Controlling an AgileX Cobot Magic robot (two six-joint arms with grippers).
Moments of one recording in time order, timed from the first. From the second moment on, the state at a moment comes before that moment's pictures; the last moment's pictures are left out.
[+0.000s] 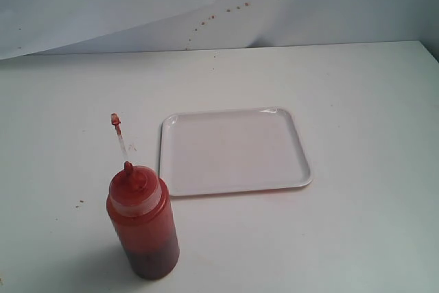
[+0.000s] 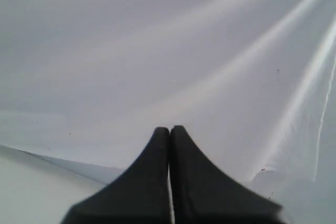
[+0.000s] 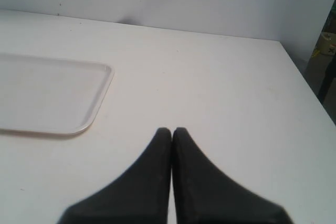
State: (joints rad) left arm 0.00 0.03 0.00 -0.24 -0.20 -0.23; right arm 0.09 0.00 0.00 0.00 0.34 -0.10
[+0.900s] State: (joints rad) left arm 0.00 1.21 0.00 0.91 -0.58 -0.85; right arm 0.09 0.00 0.00 0.00 0.34 -0.10
